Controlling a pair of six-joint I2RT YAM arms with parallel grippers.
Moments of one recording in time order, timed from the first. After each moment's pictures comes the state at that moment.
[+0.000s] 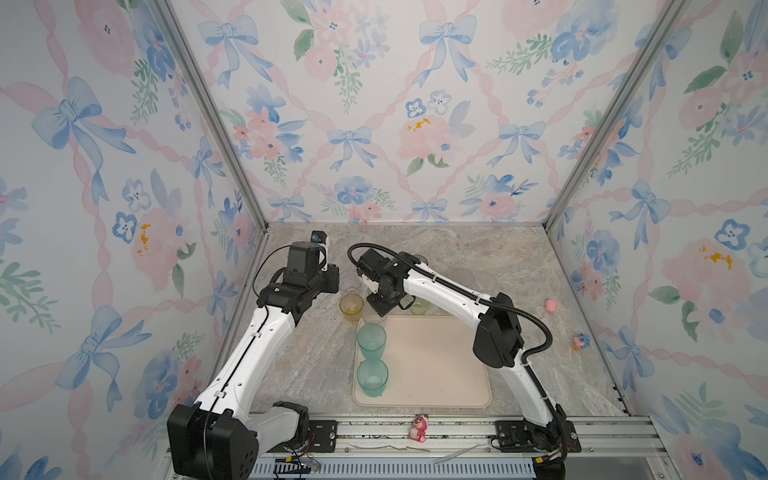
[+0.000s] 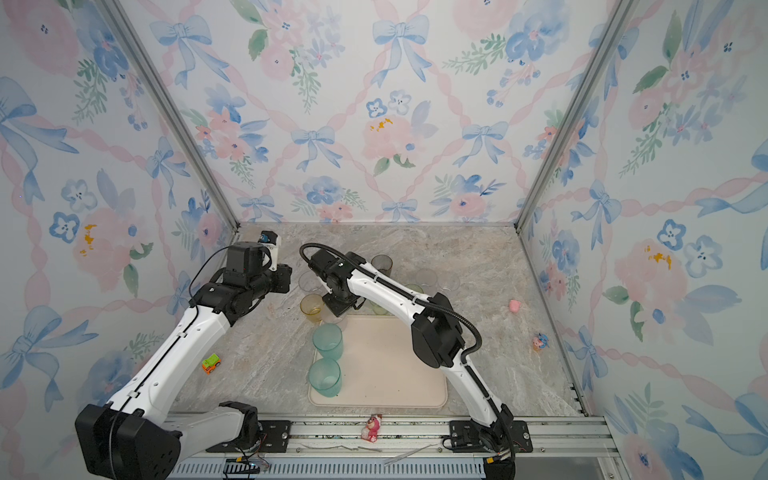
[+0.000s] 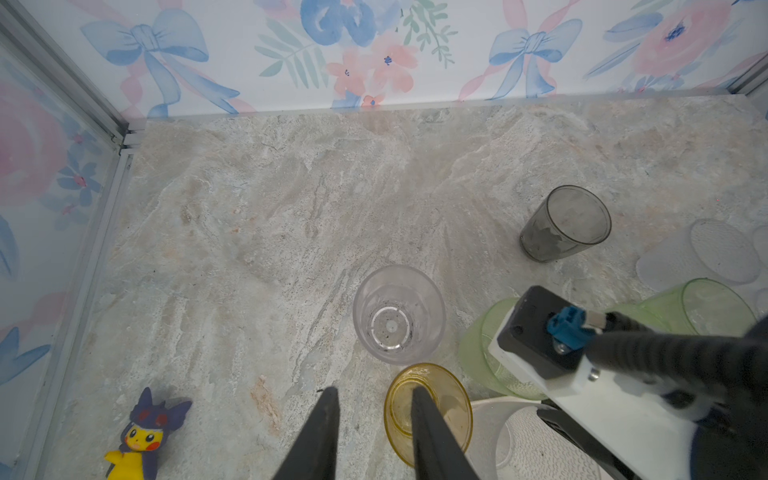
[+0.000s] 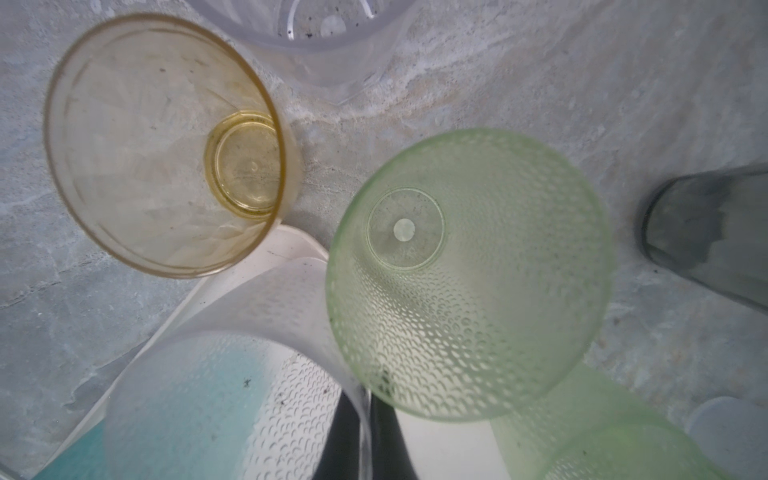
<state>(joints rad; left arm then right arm) -0.22 1.18 1.07 -0.55 -0.04 -0.10 0.92 2.32 2.22 -1.20 0.08 0.12</state>
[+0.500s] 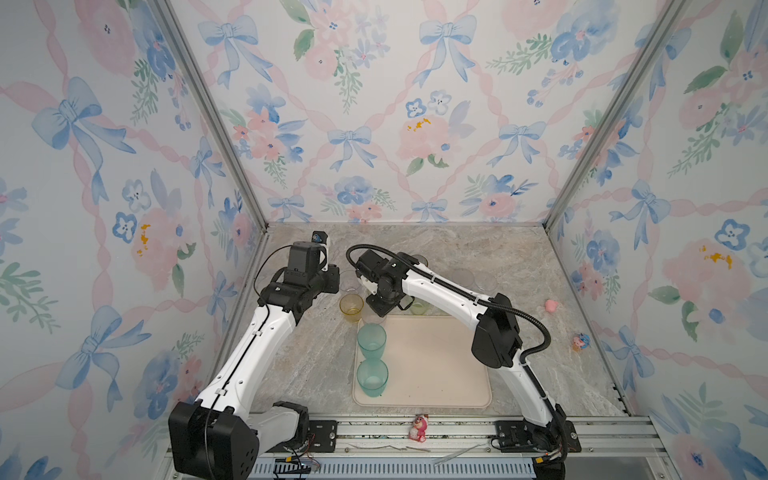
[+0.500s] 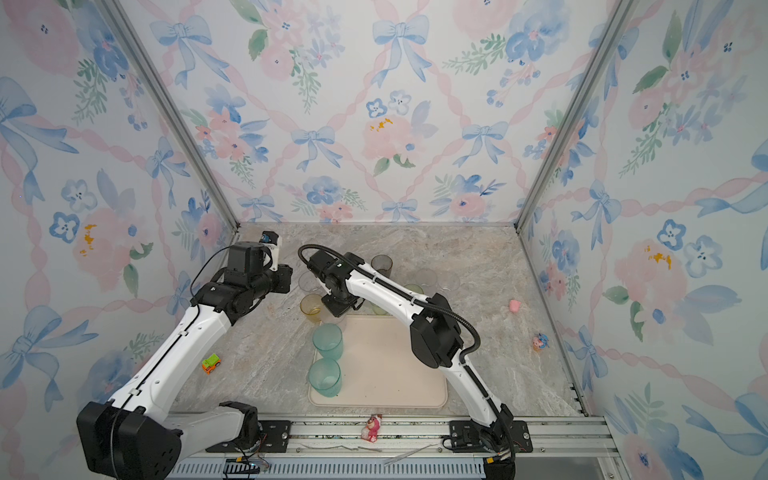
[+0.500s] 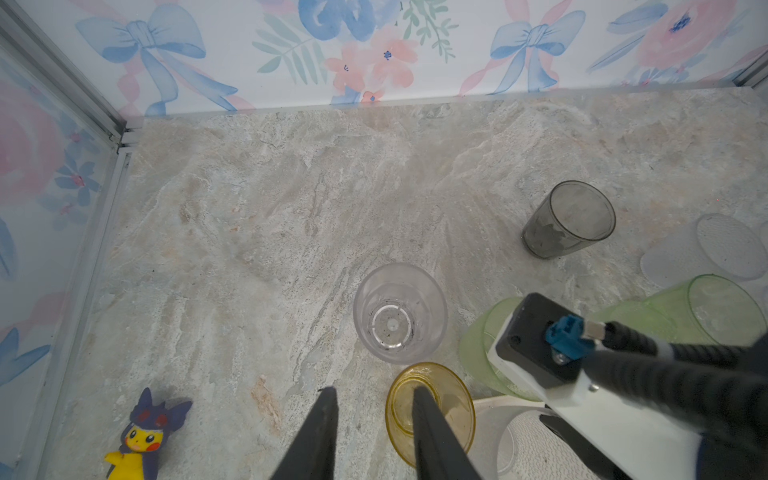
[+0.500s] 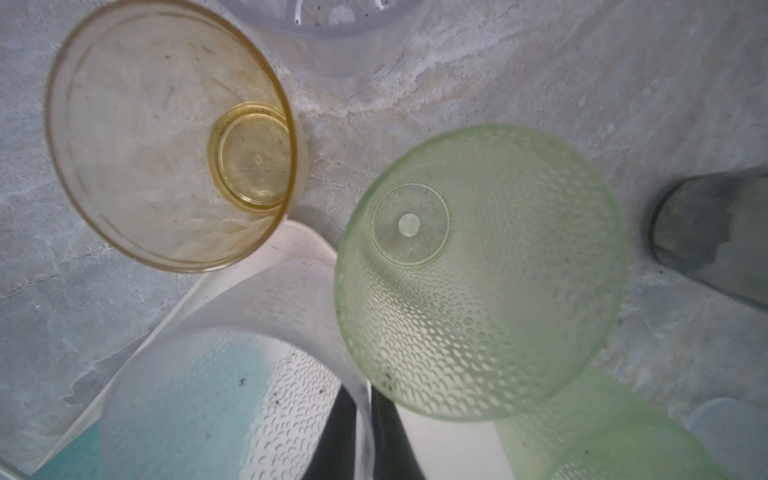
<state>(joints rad) -0.22 1.19 1.07 -0.55 -0.04 -0.09 0.93 2.32 2.23 -1.22 0.08 0.11</state>
